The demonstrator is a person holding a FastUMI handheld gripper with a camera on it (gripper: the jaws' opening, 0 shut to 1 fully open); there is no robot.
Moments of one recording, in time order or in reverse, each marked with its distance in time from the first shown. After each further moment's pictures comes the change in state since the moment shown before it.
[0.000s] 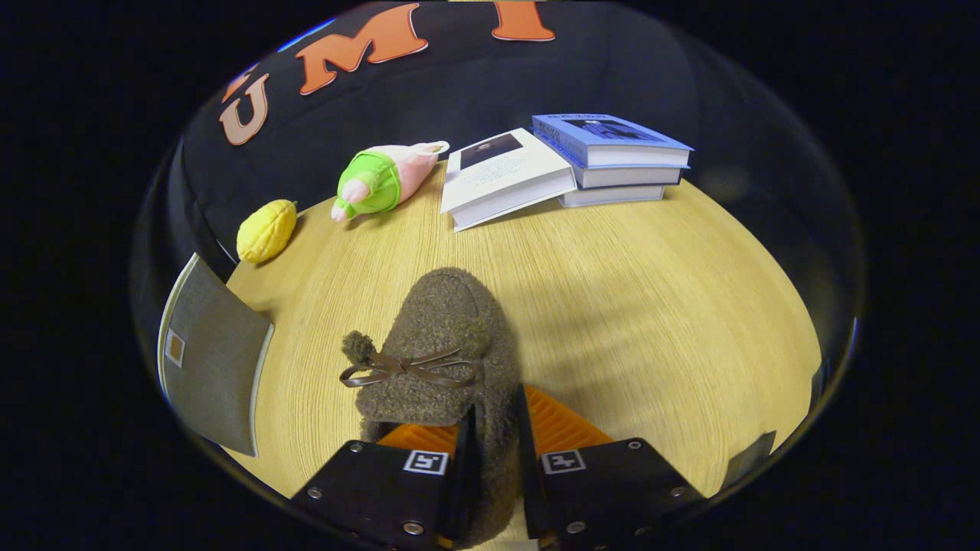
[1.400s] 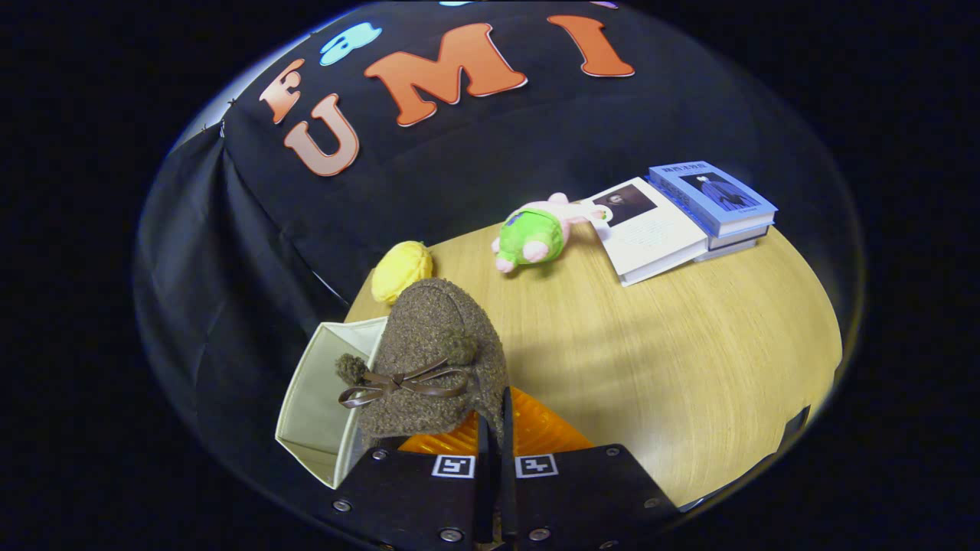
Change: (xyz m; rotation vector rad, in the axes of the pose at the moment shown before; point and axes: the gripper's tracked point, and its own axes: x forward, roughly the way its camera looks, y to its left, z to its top) arm -0.127 0.222 0.066 -0.015 -0.070 0.304
